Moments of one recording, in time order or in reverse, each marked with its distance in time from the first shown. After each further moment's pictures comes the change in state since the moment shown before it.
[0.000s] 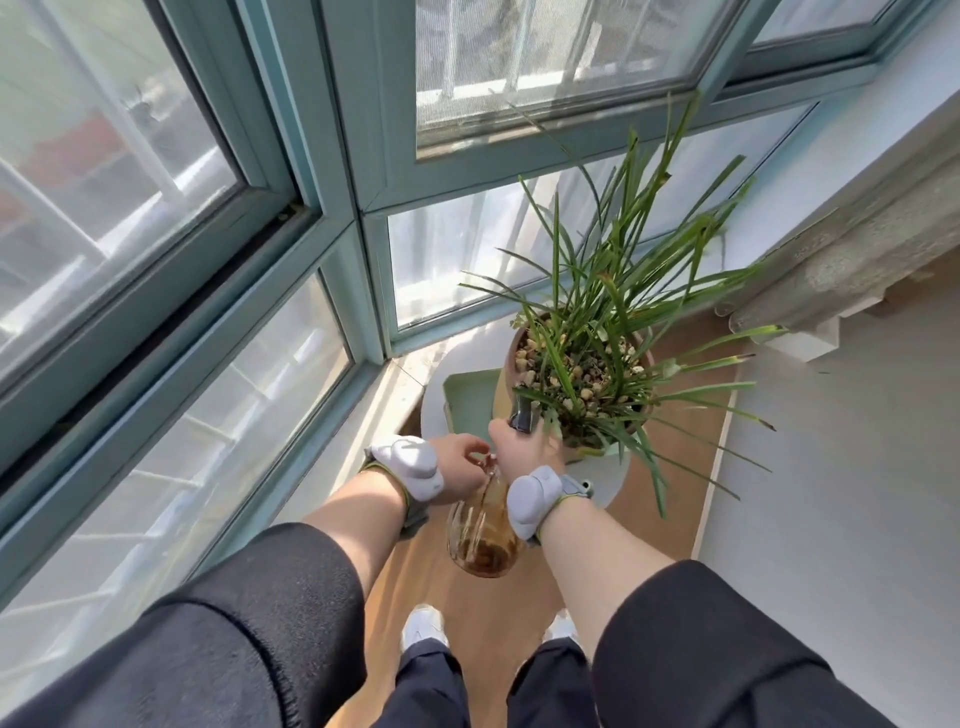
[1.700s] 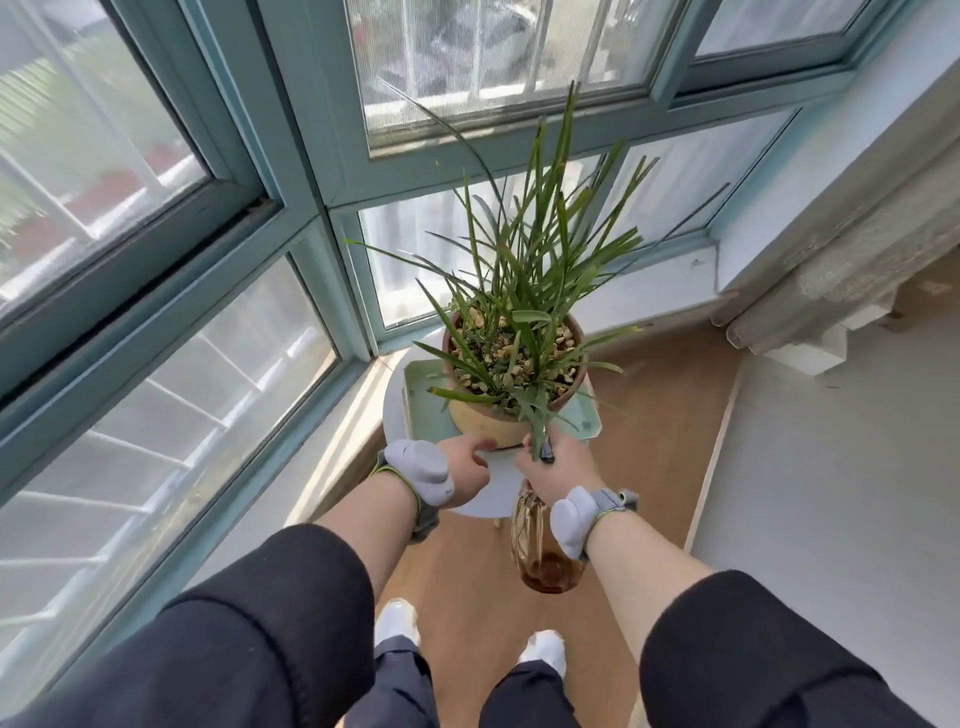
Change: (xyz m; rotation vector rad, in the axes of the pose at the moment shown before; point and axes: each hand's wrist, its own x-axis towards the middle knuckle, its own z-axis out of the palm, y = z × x) left_hand -0.019 0.092 0.085 -0.076 0.117 -0.052; right_hand -0.008 0.110 -0.111 -0.164 -0.082 -0.282
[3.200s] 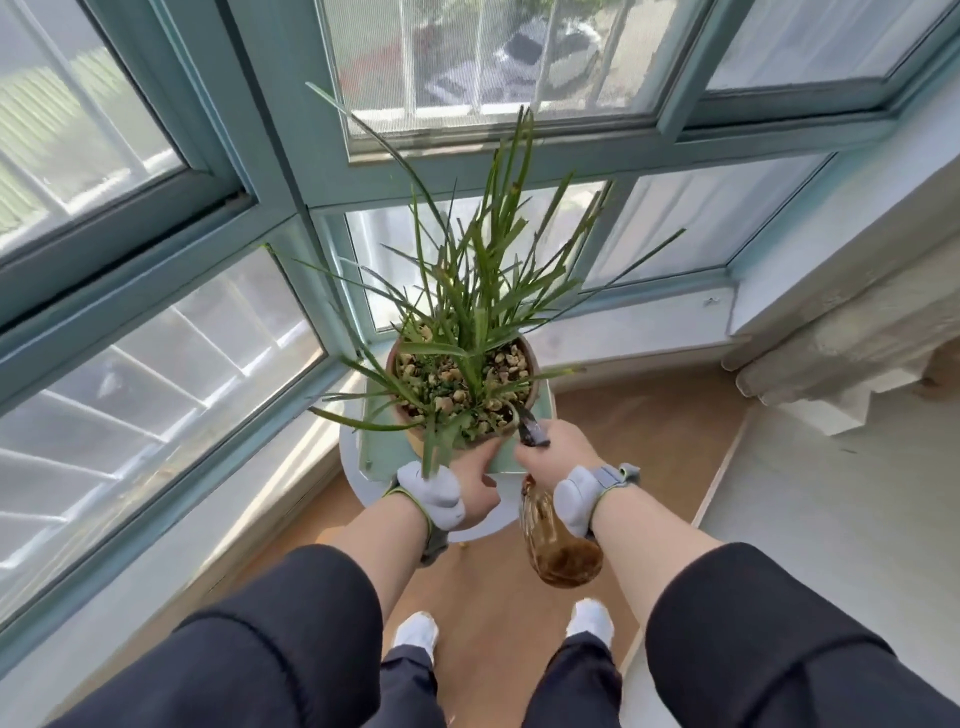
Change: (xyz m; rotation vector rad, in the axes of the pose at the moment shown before) left_hand 0.050 0.072 0.059 -0.110 0.199 0.042; right_hand 0.061 0.026 -0.093 -0.162 -0.206 -0.076
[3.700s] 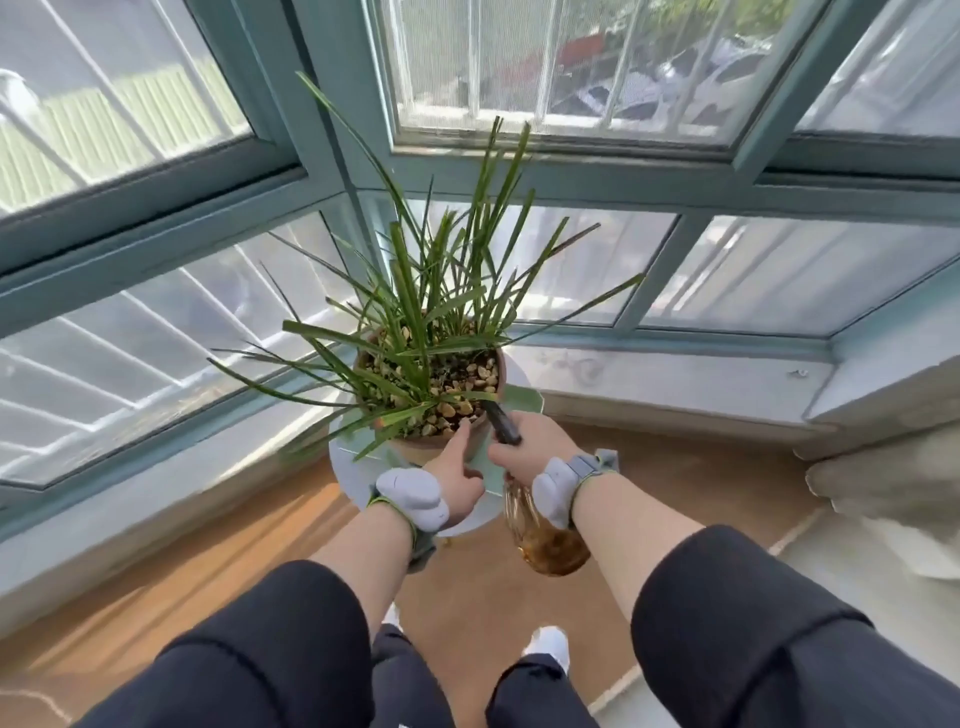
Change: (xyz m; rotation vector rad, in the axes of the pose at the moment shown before) left_hand 0.036 0.077 0.054 -0.327 0.243 -0.340; right_hand 0.048 0.033 -0.081 -0.220 -0.325 -0.346
